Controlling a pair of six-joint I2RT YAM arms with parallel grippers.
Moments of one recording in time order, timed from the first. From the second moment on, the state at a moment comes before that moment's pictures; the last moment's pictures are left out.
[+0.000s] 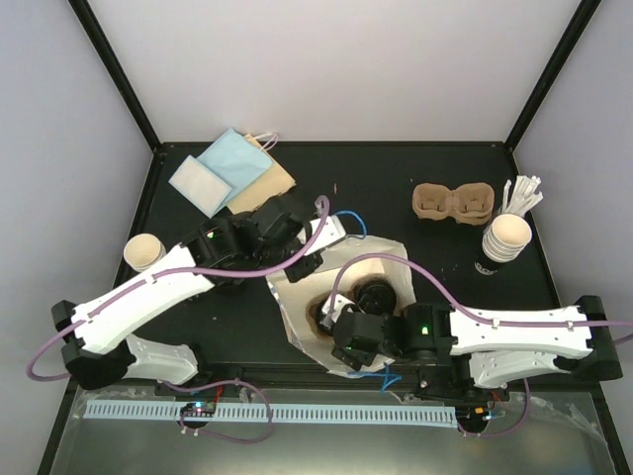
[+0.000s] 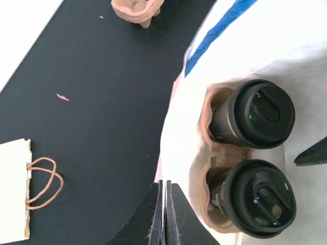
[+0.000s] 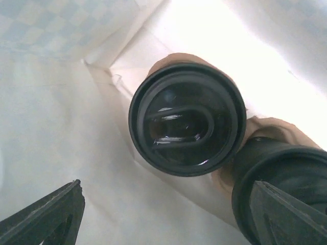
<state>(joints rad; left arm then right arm) -0.98 1.31 1.48 -0.98 -0.08 0.17 1.50 1.17 1.02 -0.94 0.36 0.33</state>
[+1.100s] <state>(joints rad) -1.34 1.16 1.34 -0.90 -0.43 0.13 1.55 1.00 0.94 -0.91 0.56 0.54</state>
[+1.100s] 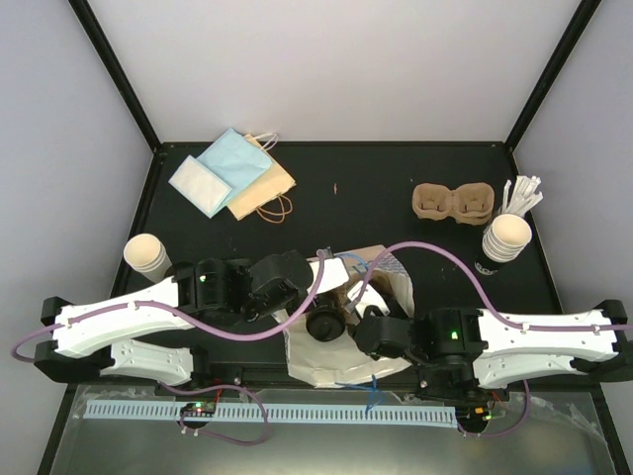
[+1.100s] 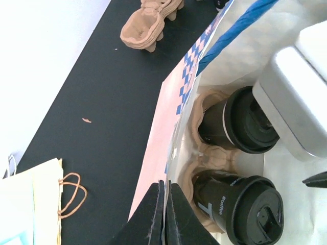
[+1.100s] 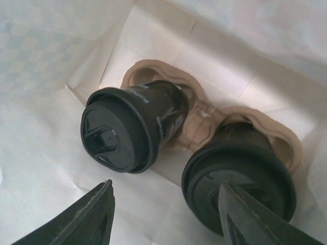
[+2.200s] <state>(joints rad) -0.78 1.49 1.64 -0.97 0.06 -0.01 0.97 1.12 1.50 -1.25 0.43 0.45</state>
